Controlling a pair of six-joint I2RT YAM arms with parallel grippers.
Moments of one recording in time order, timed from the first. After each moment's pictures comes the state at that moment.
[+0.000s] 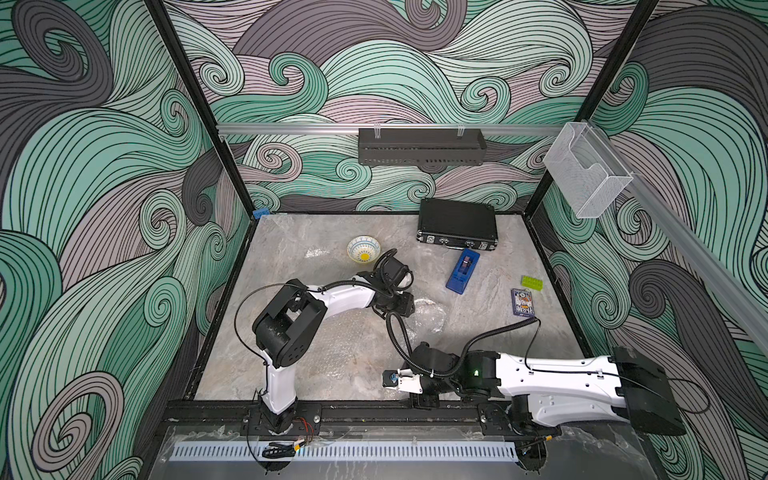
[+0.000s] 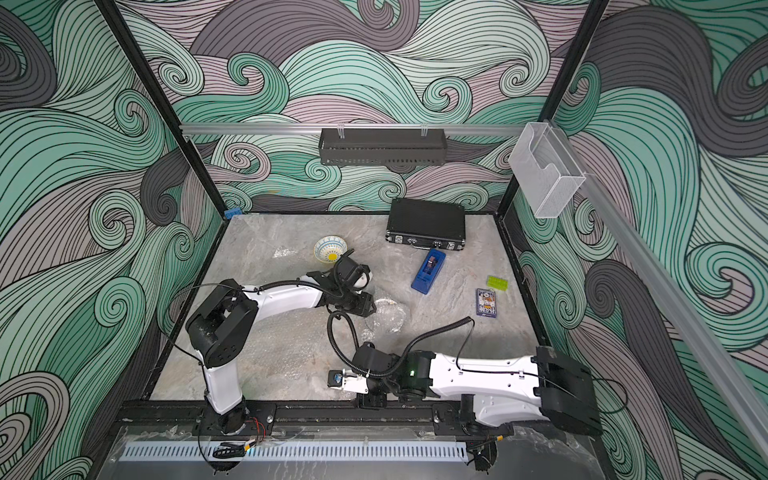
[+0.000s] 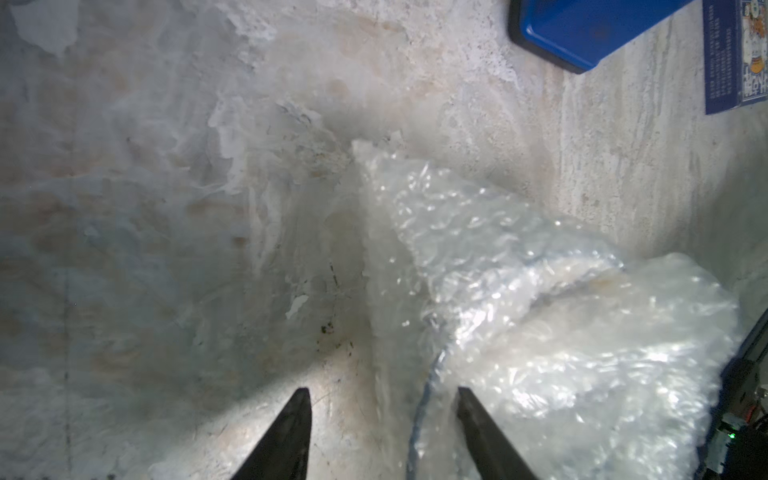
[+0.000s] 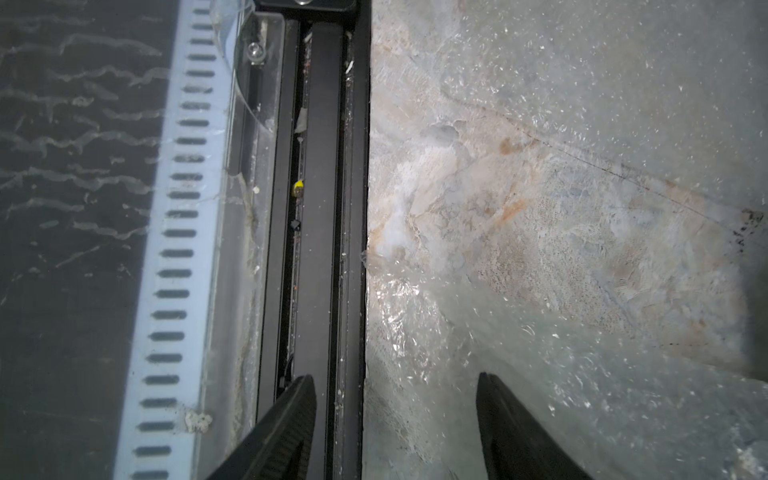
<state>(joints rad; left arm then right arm) -0.75 1.88 1.21 -0.39 0.22 -0.43 1.34 1.22 0.67 -0.42 -0.08 -0.33</state>
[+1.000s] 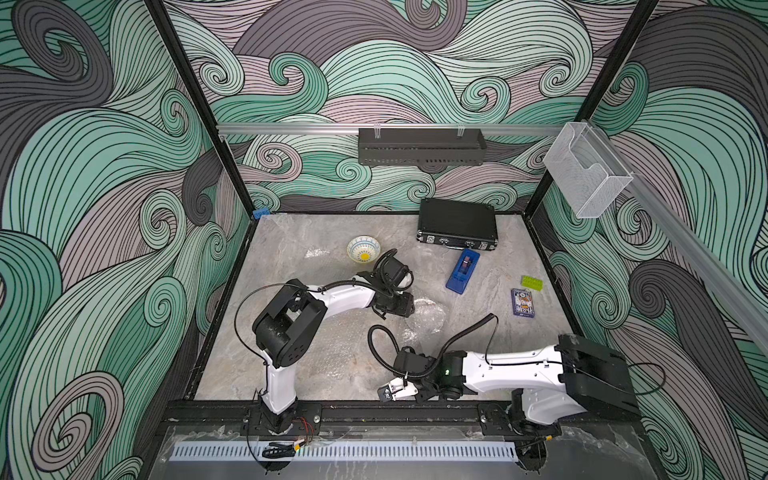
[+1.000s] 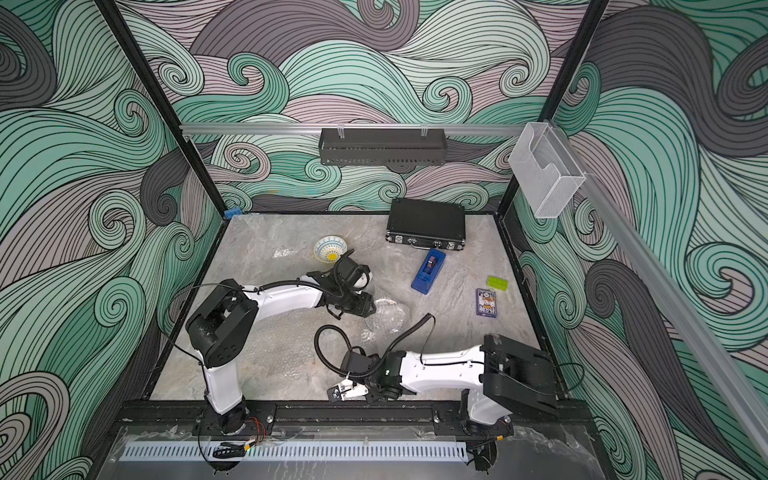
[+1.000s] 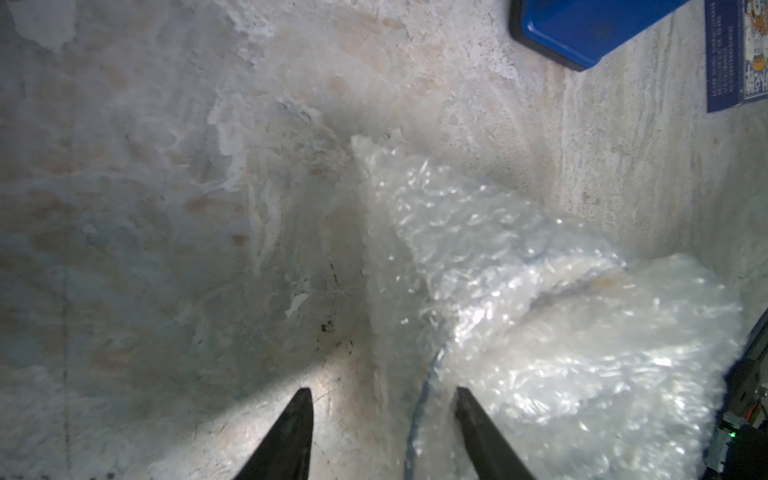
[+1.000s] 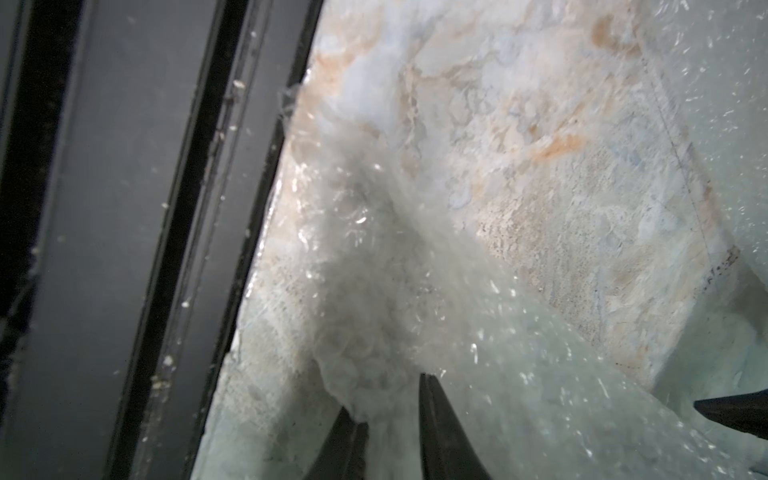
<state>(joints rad) -0.75 1.88 1.21 -0.40 0.22 -0.43 1.34 1.47 0.67 -0.36 0.16 -0.70</state>
